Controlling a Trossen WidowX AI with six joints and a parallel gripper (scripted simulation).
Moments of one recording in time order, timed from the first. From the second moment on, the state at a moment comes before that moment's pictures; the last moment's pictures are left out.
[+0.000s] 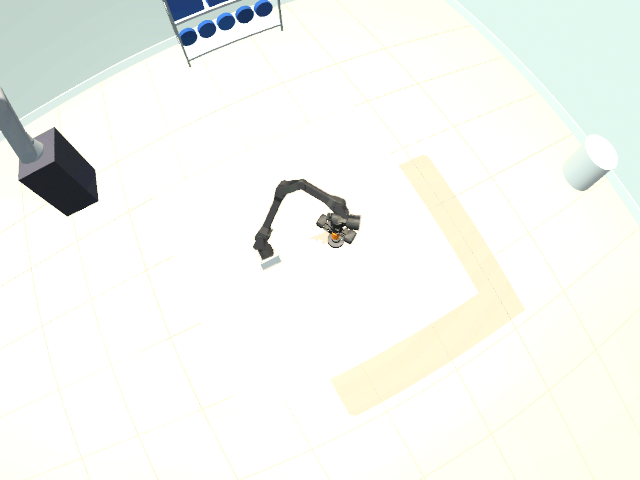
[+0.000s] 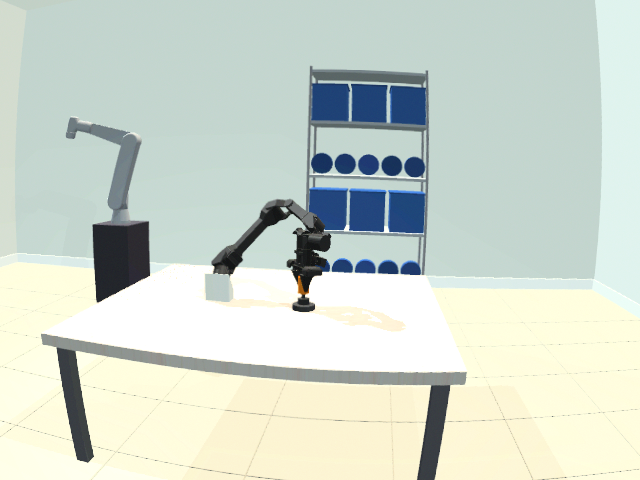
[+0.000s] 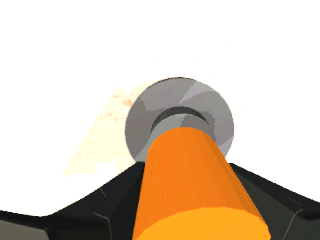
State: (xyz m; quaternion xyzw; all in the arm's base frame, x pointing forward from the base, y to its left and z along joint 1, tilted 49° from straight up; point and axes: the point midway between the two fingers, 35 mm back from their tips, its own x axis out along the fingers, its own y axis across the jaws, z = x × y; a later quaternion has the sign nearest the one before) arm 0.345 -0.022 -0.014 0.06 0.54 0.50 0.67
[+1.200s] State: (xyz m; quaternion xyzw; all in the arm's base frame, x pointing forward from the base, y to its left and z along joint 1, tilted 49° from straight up) arm 0.344 -0.021 -0.012 0.02 0.51 0.53 0.67
